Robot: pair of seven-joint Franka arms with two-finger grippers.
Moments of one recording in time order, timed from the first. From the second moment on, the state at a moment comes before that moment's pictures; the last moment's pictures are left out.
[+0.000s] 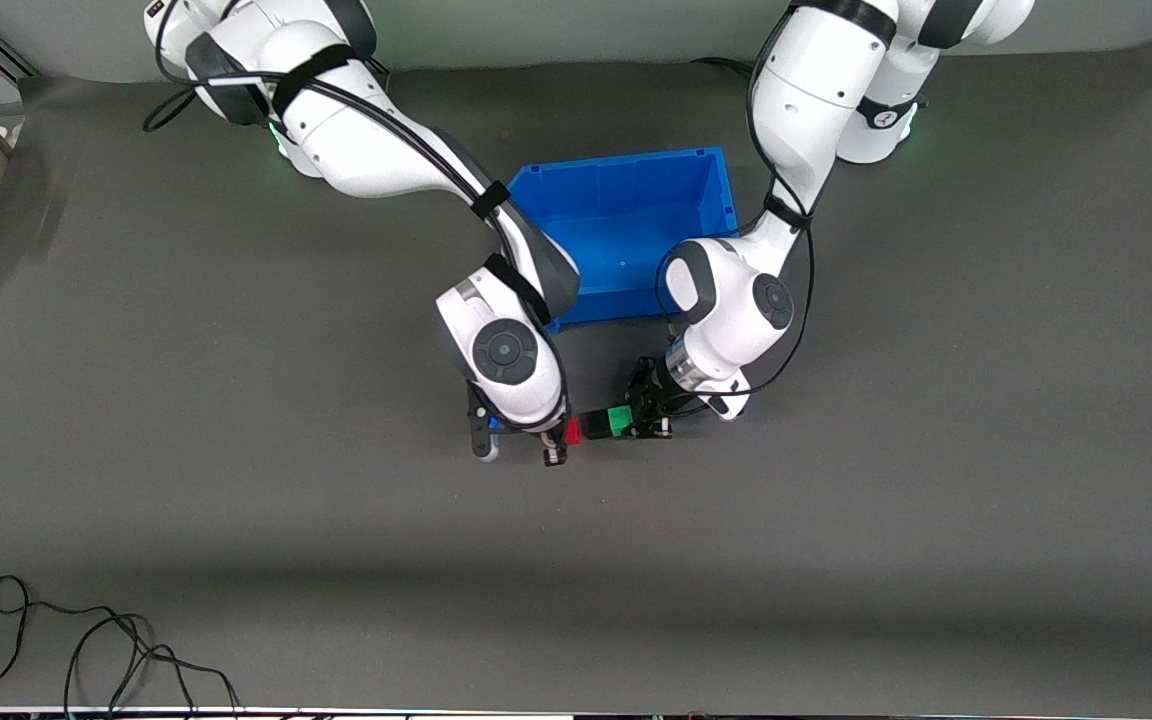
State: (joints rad) left arm -0.72 0.71 0.05 -1.78 -1.15 2.83 -1.30; right arm 0.67 0.92 -0.03 -1.20 0.09 2.18 2.05
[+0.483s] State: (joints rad) left arm -0.72 0.71 0.05 -1.77 -1.15 2.80 -1.29; right arm 0.66 0.98 -0.03 -1.19 0.10 2.22 2.06
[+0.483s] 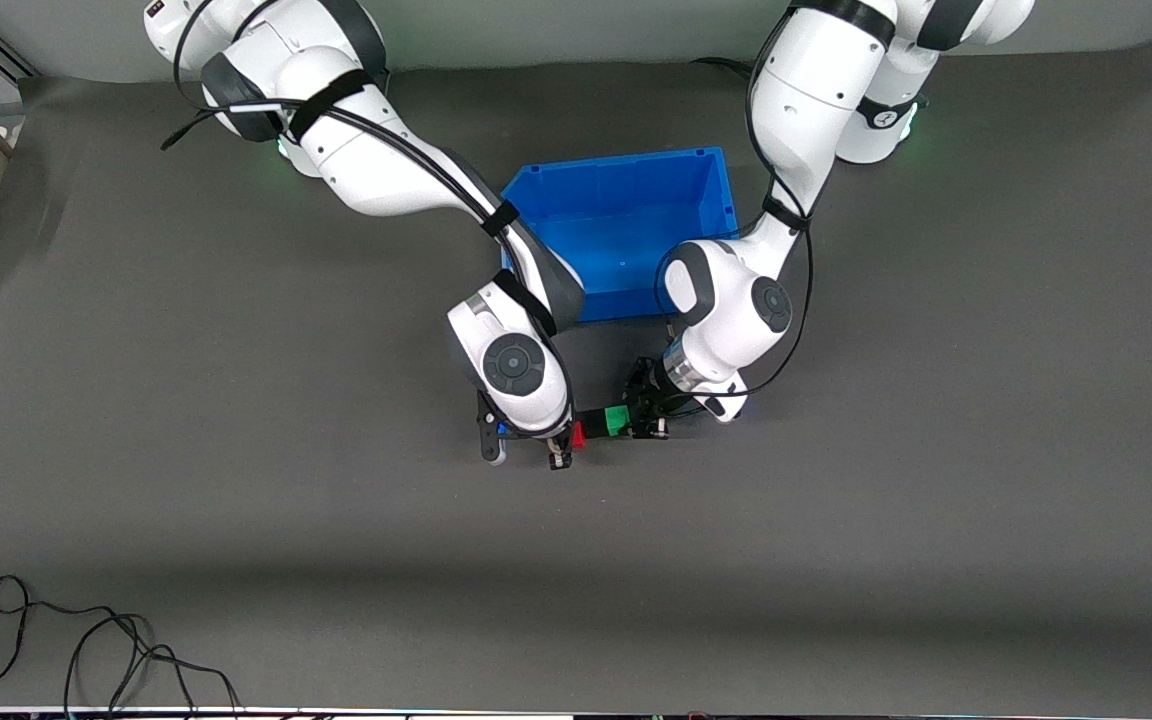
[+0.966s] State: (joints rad) left arm -0.72 0.71 0.05 -1.77 -1.15 2.80 -1.29; right arm 0.66 0.98 -0.03 -1.18 0.10 2.22 2.06
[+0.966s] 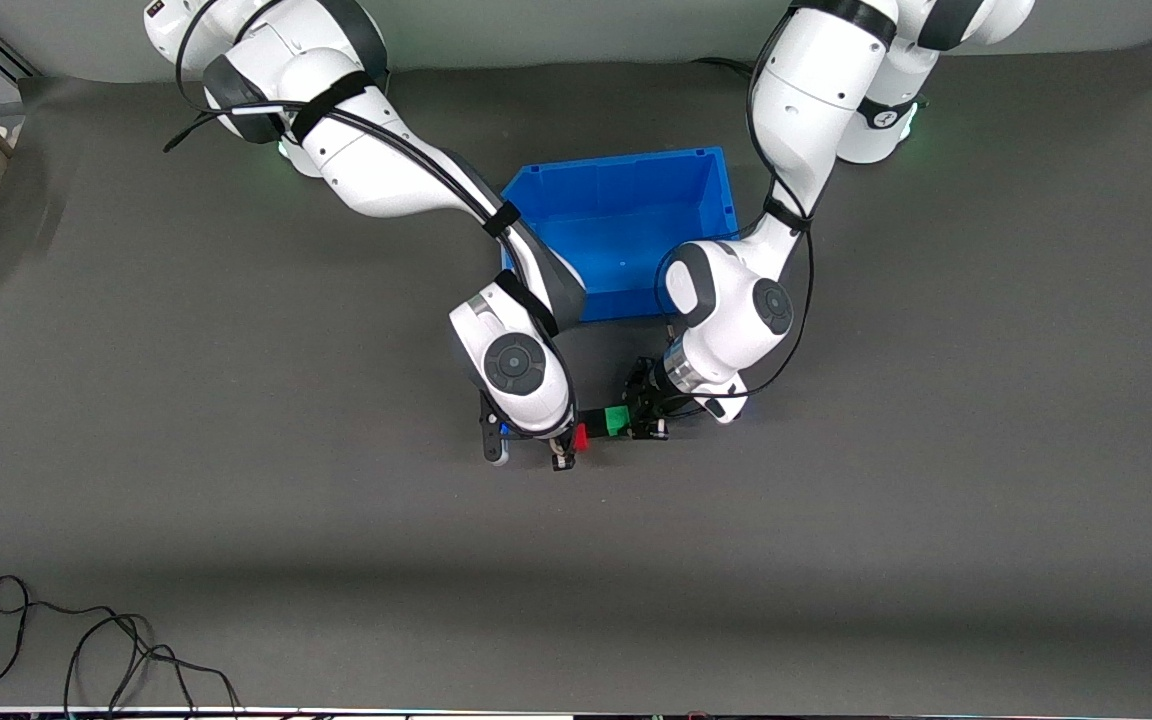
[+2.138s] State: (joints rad) left arm -0.27 0.52 0.08 -1.76 -0.57 2.22 -1.17; right arm 0.33 0.69 -0.05 -1.14 0.10 1.83 1.28
